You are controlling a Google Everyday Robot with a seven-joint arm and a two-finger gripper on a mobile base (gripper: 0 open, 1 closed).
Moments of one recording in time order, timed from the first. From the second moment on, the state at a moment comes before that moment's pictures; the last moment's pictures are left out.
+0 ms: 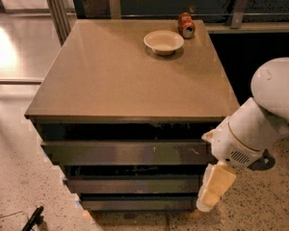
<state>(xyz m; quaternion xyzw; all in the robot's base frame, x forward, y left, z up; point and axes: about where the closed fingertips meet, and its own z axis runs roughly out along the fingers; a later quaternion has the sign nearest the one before) 0.373 -0.140 0.768 -0.58 0.79 0.16 0.10</state>
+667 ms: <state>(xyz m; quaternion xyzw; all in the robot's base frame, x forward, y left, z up) 0.379 -0.140 0.739 -0.56 0.80 0.18 0.09</state>
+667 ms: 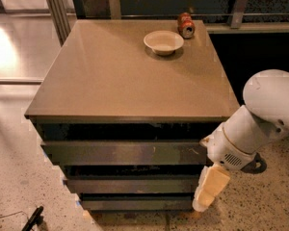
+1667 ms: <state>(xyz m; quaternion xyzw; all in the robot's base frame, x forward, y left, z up) 0.427 -0.120 0.699 -0.55 0.81 0.18 0.12</state>
